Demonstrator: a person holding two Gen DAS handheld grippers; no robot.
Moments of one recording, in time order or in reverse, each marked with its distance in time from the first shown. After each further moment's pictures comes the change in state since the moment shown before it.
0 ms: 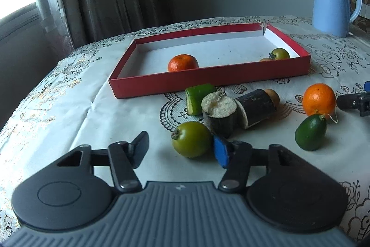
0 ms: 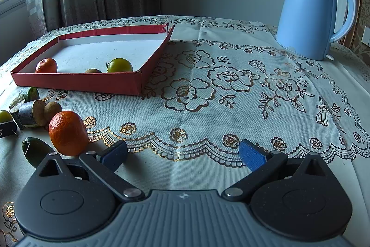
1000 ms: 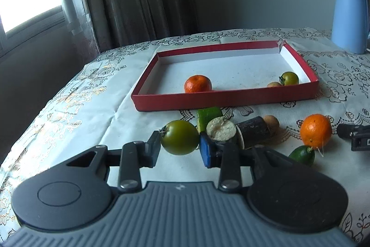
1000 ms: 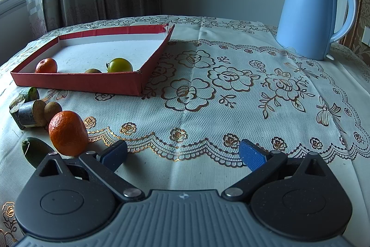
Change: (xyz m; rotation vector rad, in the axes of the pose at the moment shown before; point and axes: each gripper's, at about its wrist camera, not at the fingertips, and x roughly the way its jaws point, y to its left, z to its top) left arm -0.029 -0.017 0.031 -0.059 -0.001 0.144; right arm 0.000 0.000 0.000 0.000 0.000 0.000
